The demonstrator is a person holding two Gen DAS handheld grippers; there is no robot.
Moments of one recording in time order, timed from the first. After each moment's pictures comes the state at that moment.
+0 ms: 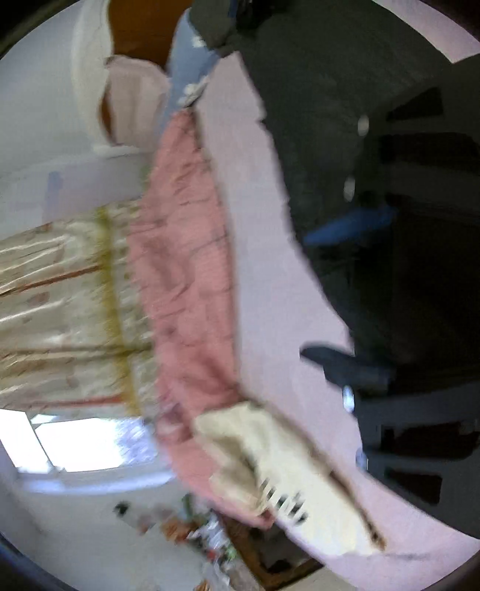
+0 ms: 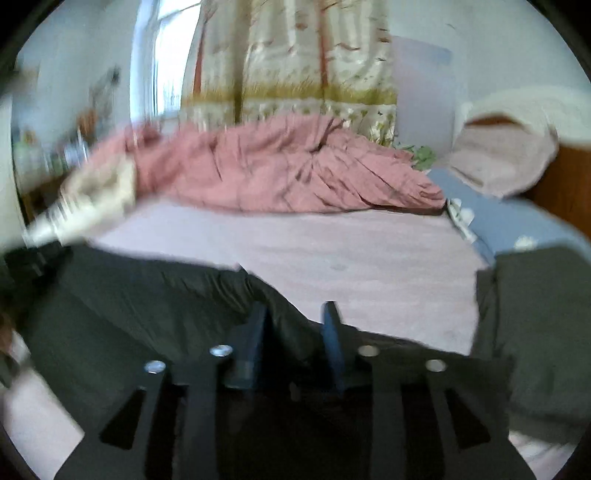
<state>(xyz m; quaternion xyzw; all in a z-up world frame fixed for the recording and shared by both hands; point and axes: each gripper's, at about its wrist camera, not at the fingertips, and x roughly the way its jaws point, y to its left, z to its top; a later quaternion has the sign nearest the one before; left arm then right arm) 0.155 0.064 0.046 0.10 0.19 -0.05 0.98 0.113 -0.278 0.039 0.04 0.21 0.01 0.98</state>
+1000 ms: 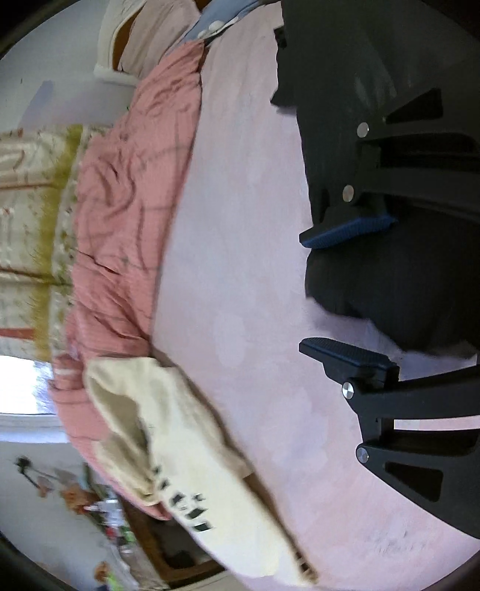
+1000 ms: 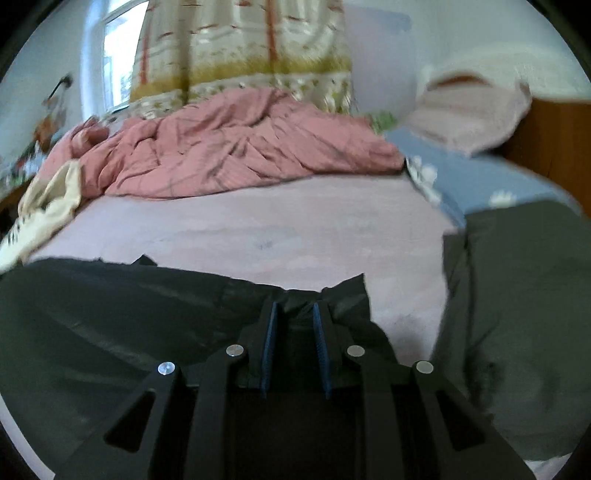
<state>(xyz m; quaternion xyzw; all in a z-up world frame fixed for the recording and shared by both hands) 0.266 0.152 -0.029 -0.02 0.35 0.01 0.94 0.184 -0.345 -0.020 0.08 0.32 -0.04 0.94</state>
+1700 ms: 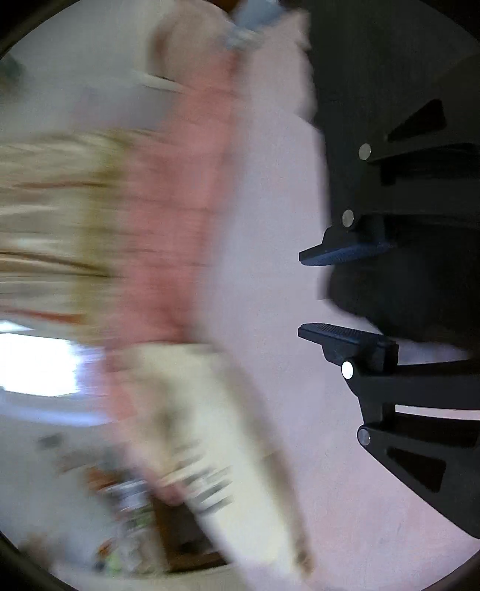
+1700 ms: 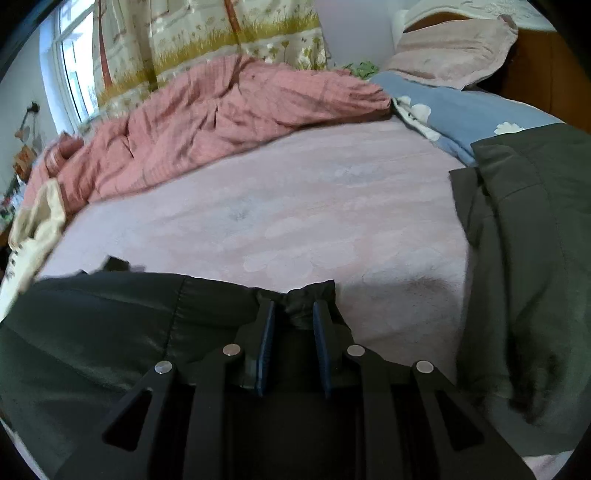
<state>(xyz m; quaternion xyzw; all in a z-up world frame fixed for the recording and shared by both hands) 0.188 0.159 0.010 -0.04 0.18 0.01 0.98 0.190 -0.360 -0.028 0.13 0.34 -0.06 0.93</state>
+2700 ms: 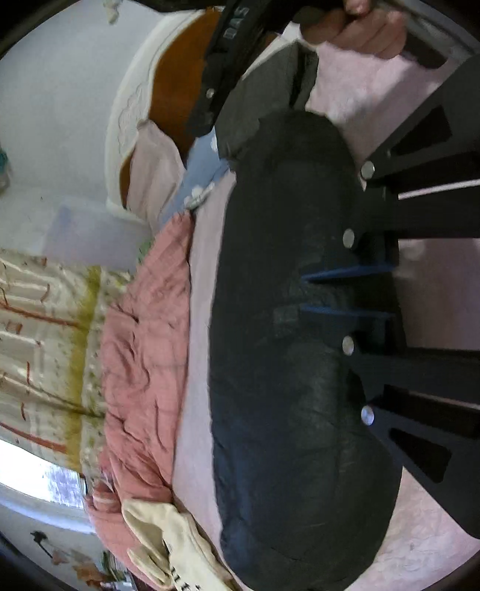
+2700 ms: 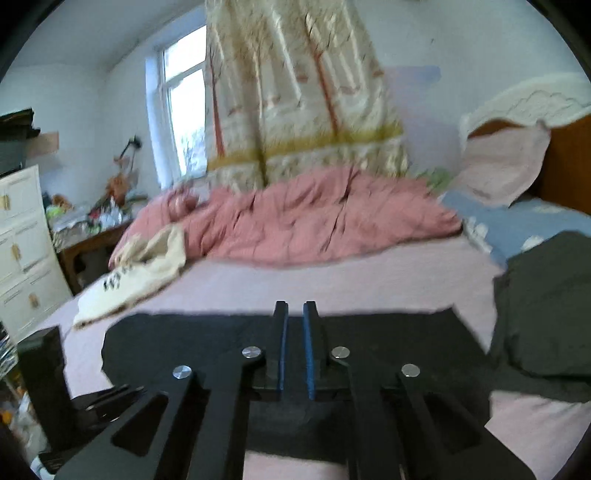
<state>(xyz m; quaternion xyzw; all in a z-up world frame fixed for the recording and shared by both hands) 0.086 -0.039 -0.001 -0.05 0.28 -0.22 0.93 0.059 -0.233 0.063 0.07 0.19 0.07 0.98</state>
